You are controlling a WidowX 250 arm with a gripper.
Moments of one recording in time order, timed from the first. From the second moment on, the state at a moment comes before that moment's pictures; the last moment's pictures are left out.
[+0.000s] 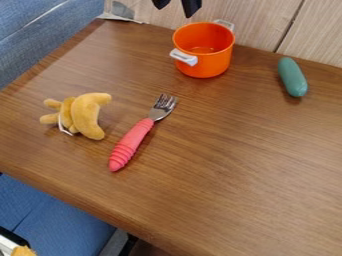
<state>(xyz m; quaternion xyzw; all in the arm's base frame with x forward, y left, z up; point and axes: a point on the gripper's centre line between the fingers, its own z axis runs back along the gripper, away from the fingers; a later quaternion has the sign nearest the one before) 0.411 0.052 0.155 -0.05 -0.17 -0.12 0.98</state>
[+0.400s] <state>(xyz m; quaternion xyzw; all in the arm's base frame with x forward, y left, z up) 0.405 0.039 0.138 -0.06 -0.15 -0.10 0.98</state>
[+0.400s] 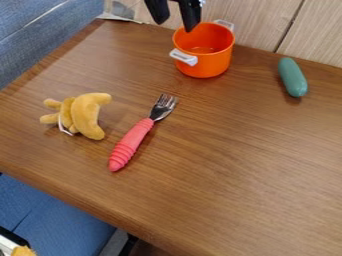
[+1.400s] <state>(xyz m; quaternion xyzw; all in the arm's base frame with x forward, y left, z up) 0.392 -0.098 0.160 0.00 -0.13 0.03 0.99</state>
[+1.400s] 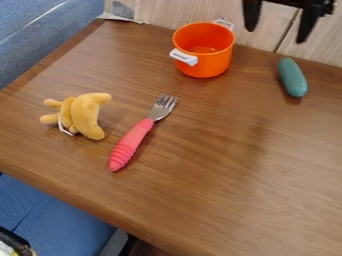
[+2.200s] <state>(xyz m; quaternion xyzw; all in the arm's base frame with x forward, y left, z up) 0.409 -0.131 0.101 0.01 -0.09 0.09 0.99</state>
